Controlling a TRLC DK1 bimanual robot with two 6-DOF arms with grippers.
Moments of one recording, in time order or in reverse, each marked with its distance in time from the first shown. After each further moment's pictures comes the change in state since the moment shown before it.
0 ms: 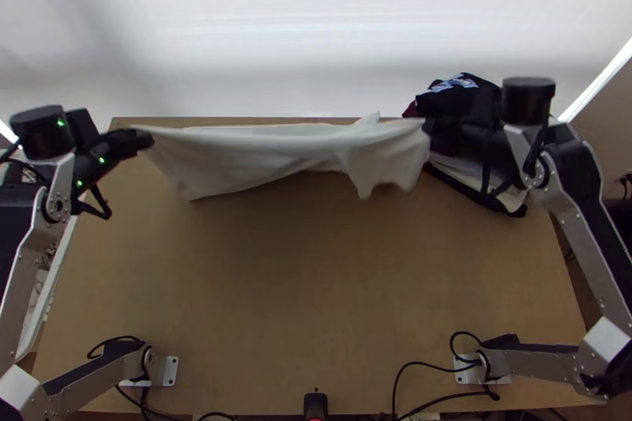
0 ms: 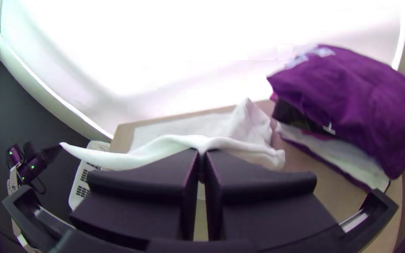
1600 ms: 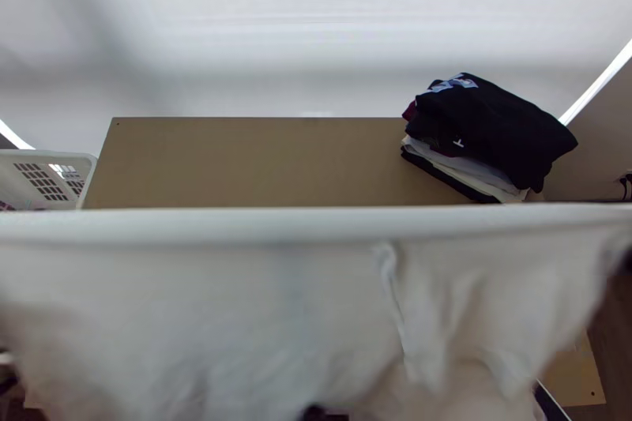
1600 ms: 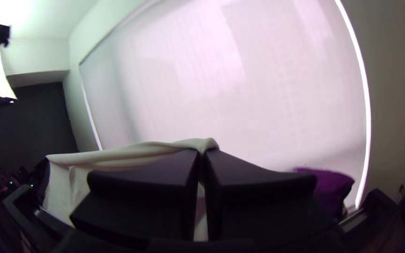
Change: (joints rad) left arm 0.060 -0.828 -0.142 0.294 -0.148 -0.010; right arm -0.082 -0.732 0.119 -0.177 0.077 -0.093
